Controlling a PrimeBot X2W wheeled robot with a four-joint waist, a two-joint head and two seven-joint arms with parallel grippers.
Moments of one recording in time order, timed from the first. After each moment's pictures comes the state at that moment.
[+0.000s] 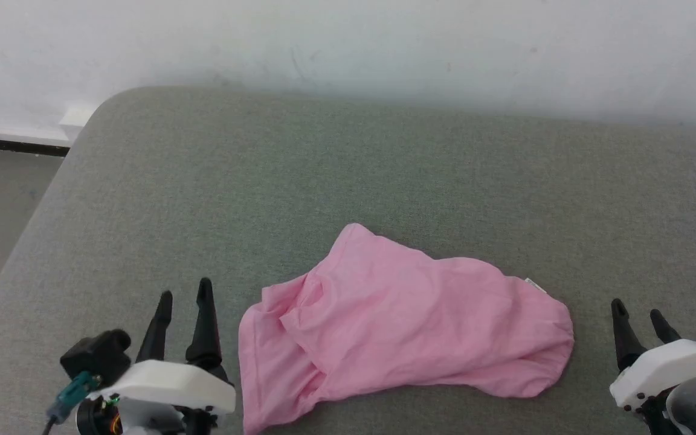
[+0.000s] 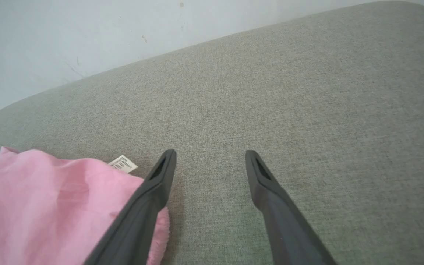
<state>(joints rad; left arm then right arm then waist) 0.01 0.28 -0.28 -0.01 -0.80 0.28 -0.17 -0.08 -0.05 -0.27 0.32 0.30 0.13 0.07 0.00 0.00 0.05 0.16</state>
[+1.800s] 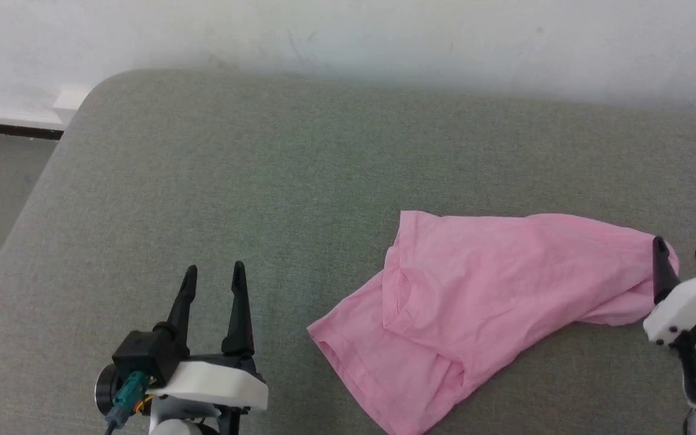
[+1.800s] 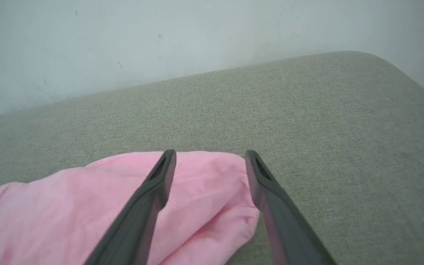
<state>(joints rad) -0.02 0.05 -0.12 0.07 -0.26 0.07 -0.26 -0.30 -0.08 -0.39 0.37 0.14 0.13 0.18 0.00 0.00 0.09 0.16</state>
